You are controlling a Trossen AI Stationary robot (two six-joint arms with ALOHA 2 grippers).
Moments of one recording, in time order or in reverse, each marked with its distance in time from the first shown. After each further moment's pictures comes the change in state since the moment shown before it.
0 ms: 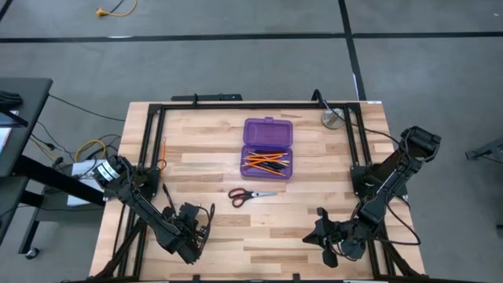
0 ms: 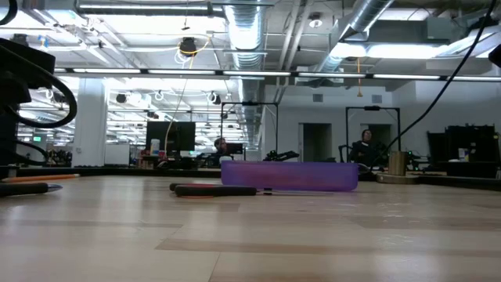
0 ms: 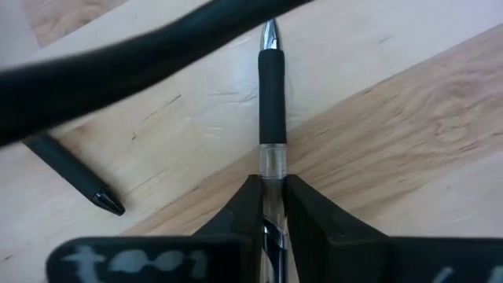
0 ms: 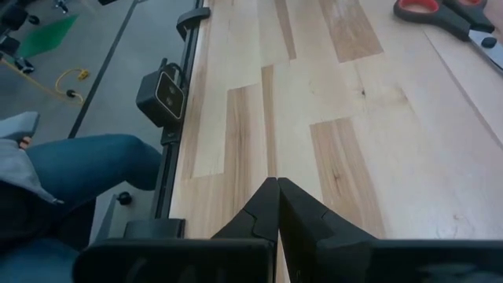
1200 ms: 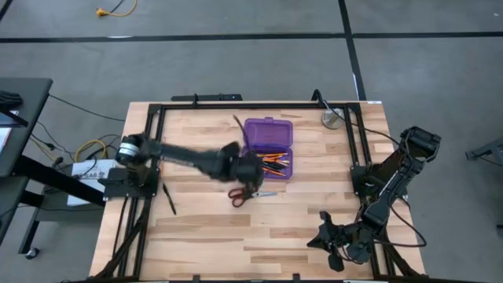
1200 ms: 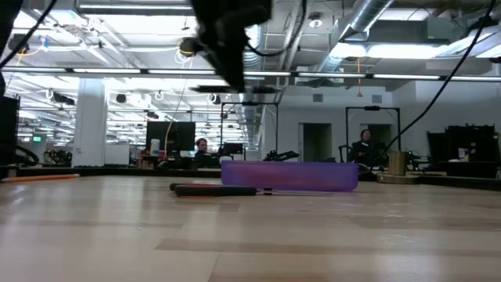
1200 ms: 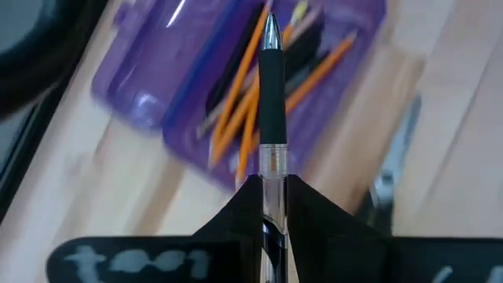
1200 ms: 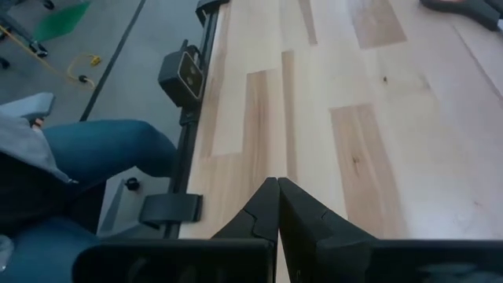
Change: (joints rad) left arm 0.654 0.003 0.592 -0.047 -0.199 1.498; right arm 0.056 0.000 0.000 -0.006 0.000 -0.001
